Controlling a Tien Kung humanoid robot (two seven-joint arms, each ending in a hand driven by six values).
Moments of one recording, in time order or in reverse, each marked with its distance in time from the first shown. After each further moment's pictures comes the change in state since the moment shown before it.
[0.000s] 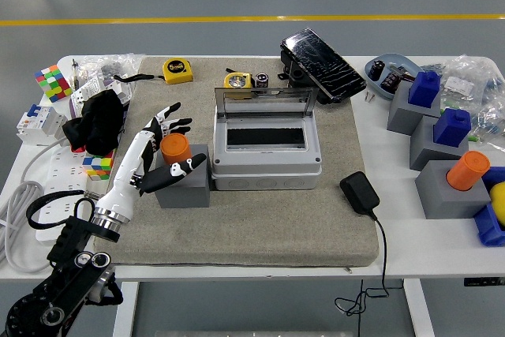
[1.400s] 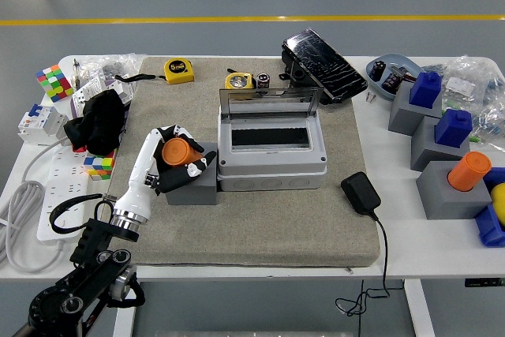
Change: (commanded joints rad) left arm -0.059 -0.025 0.086 0.051 -0.129 0.043 -0.058; right arm 0.003 0.001 -0.003 0.000 0.002 0.000 0.000
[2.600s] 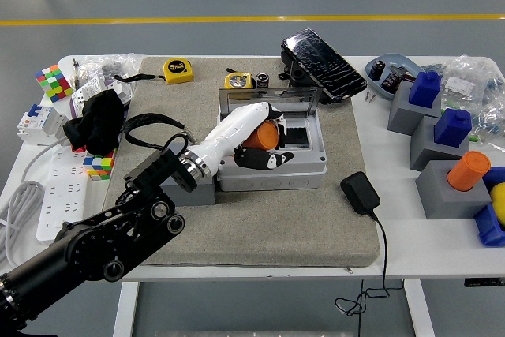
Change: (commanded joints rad) left arm -0.404 0.023 0.341 -0.076 0.480 -0.013 0.504; right arm 0.008 -0.008 -0.017 0.000 -0.002 0.003 -0.006
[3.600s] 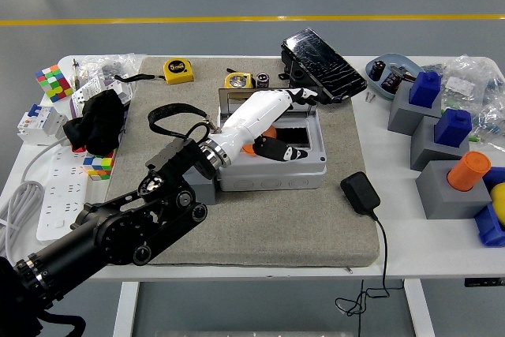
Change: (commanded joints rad) left arm -0.056 -0.072 0.005 0.111 0.065 0.081 -0.093; right arm -0.002 0.001 -0.014 0.000 0.017 -0.001 0.004
